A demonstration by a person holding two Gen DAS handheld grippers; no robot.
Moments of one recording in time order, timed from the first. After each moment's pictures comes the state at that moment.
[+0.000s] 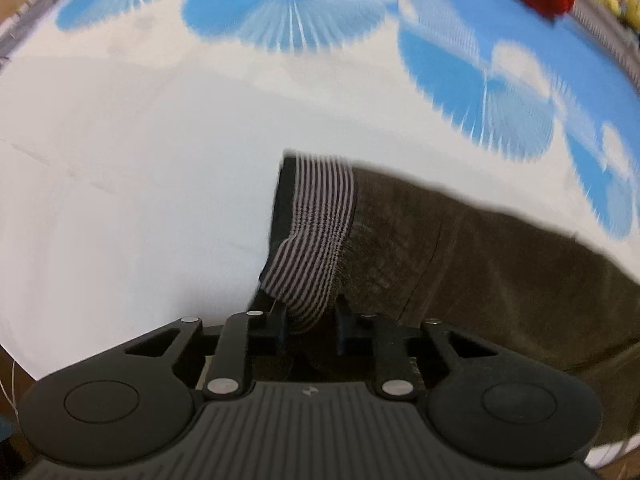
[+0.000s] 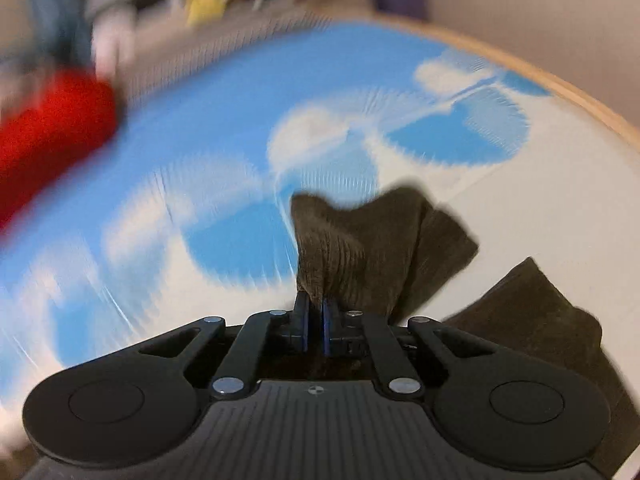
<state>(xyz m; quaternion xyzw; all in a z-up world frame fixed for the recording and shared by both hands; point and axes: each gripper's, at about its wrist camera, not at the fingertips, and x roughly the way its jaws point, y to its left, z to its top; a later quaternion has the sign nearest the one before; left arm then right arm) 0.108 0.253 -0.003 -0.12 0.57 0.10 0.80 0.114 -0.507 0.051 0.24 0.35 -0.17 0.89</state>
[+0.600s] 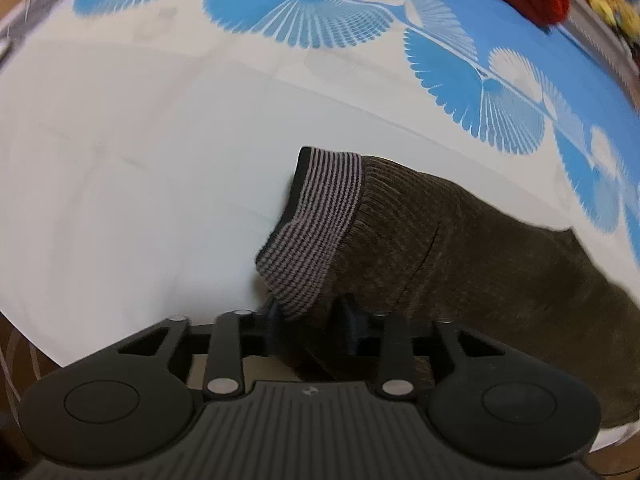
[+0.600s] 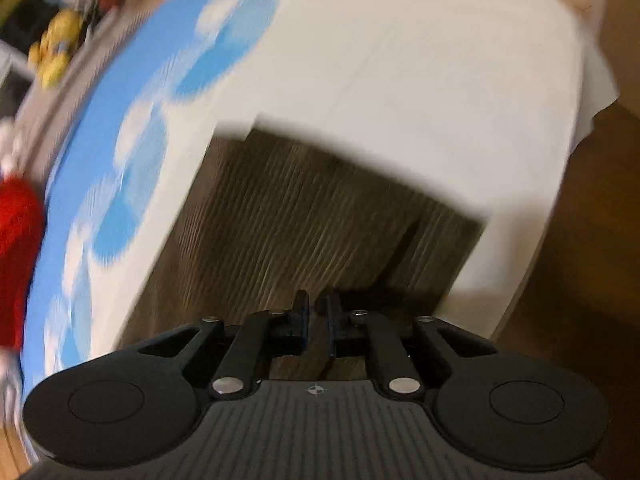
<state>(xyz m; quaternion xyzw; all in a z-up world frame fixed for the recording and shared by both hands) 0.076 0.273 0.000 -0.16 0.59 0.09 0.79 -0.075 -0.629 0.000 0.44 0.40 -0.28 0.75</state>
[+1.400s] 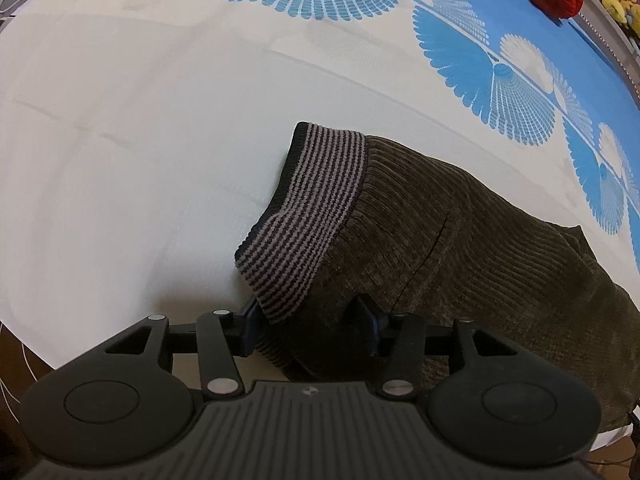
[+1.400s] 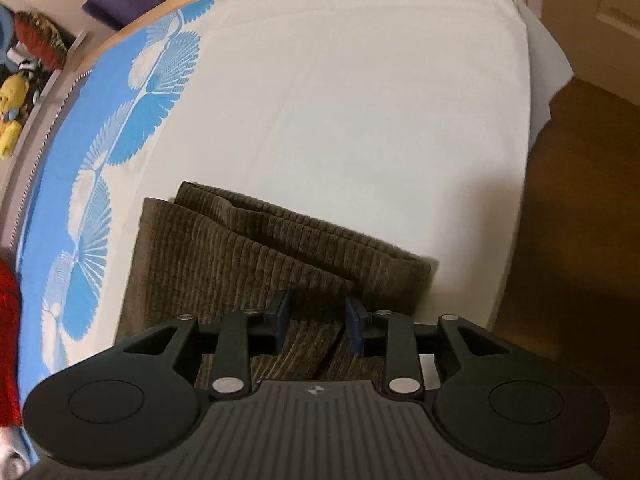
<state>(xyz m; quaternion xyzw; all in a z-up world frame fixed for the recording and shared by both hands) 0.087 0.270 -0.020 -0.16 0.61 0.08 0.77 -0.080 -0.657 -0.027 0.46 0.38 -0.35 0.72</state>
